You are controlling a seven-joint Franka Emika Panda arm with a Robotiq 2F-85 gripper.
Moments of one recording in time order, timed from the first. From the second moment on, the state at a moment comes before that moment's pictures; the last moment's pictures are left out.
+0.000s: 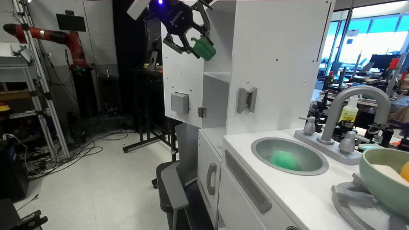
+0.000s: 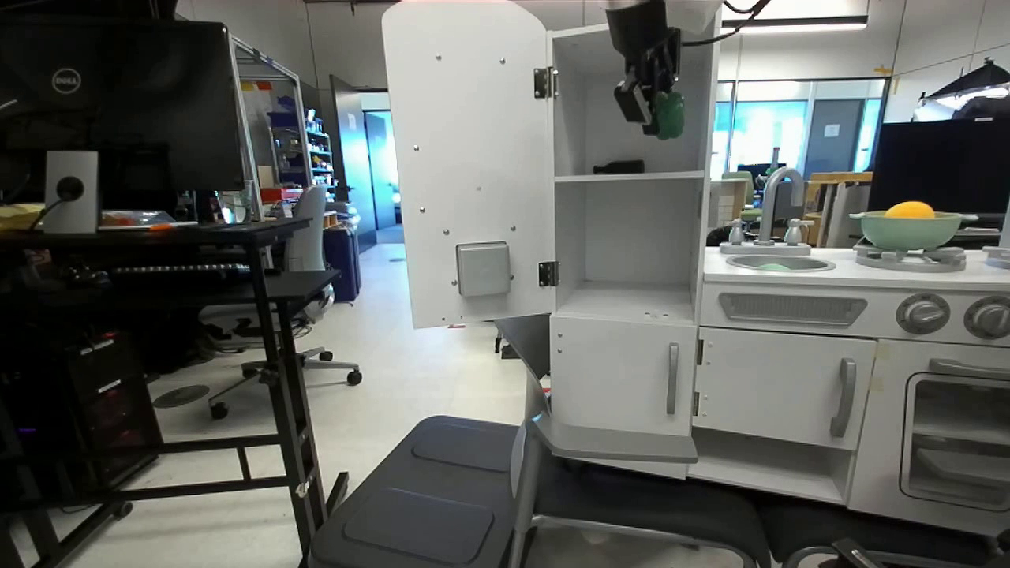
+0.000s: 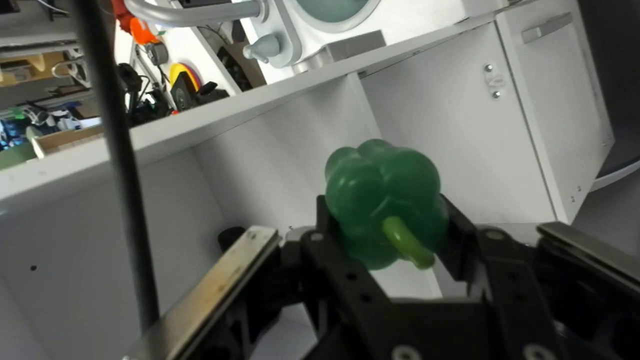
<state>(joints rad) 0.16 0.38 0.04 -1.62 -0.91 2.21 0.20</state>
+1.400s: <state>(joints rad) 0.20 0.87 -0.06 -0.98 -1.01 2.08 0.09</state>
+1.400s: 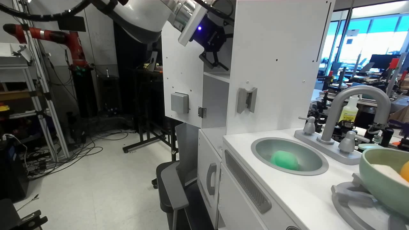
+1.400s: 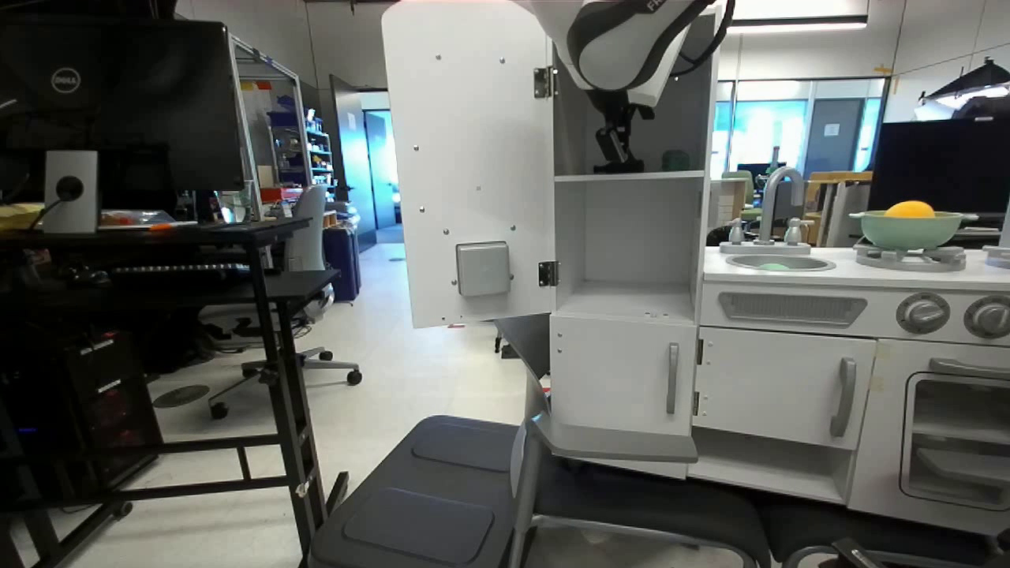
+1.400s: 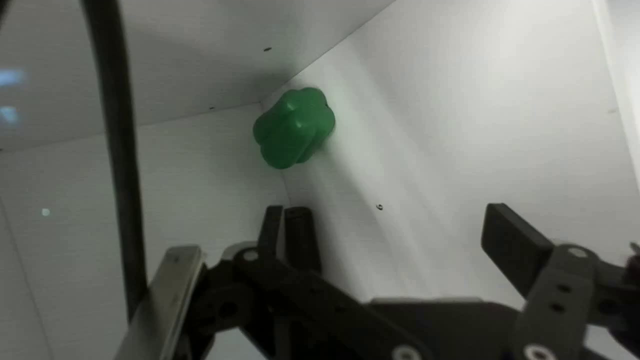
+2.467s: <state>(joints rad) 0.22 0.52 0.14 -1.39 -0.75 2.07 -0.41</state>
